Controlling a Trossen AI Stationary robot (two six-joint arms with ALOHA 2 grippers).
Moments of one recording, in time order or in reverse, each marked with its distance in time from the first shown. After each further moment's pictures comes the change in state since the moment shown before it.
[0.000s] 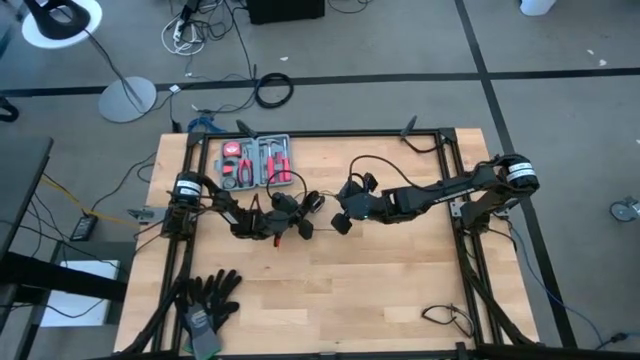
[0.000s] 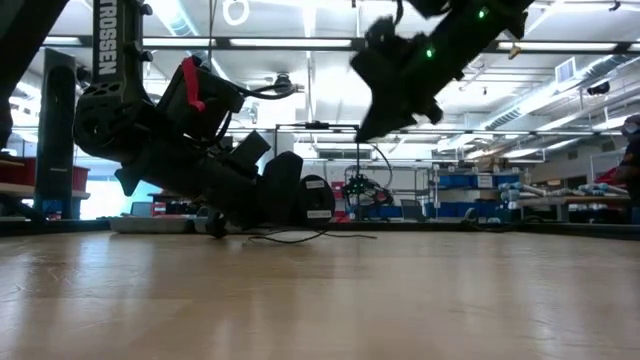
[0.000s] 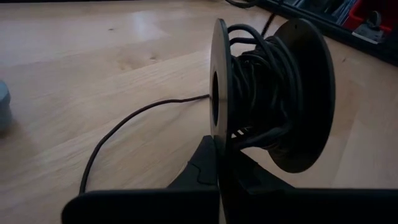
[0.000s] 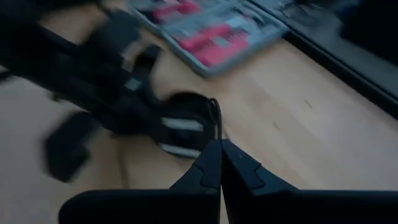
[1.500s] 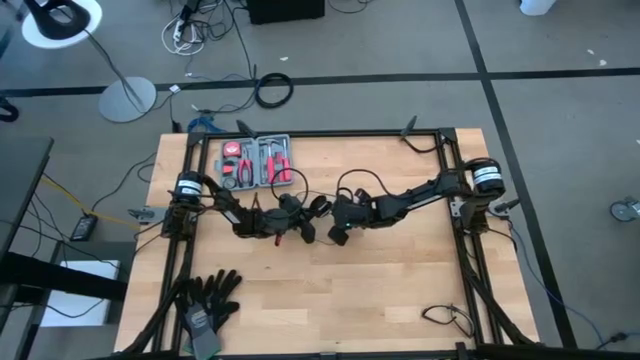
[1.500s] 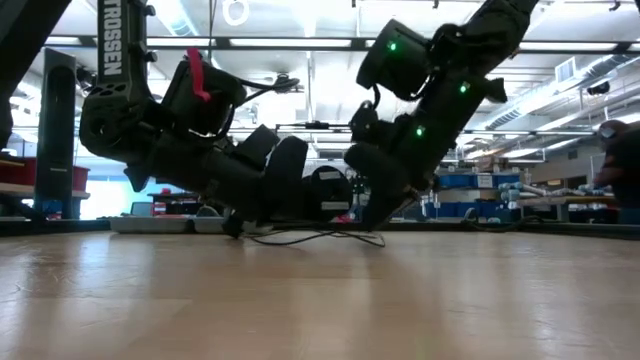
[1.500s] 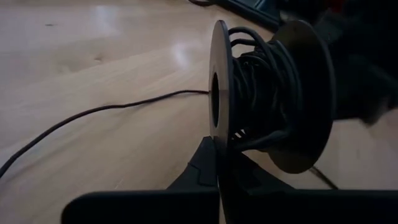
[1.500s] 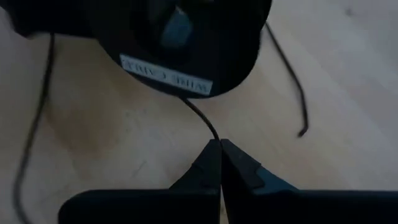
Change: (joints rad) left arm 0.006 0.004 0.023 0.067 0.149 0.026; right arm -0.036 0.258 0.001 0.001 -0.196 0.097
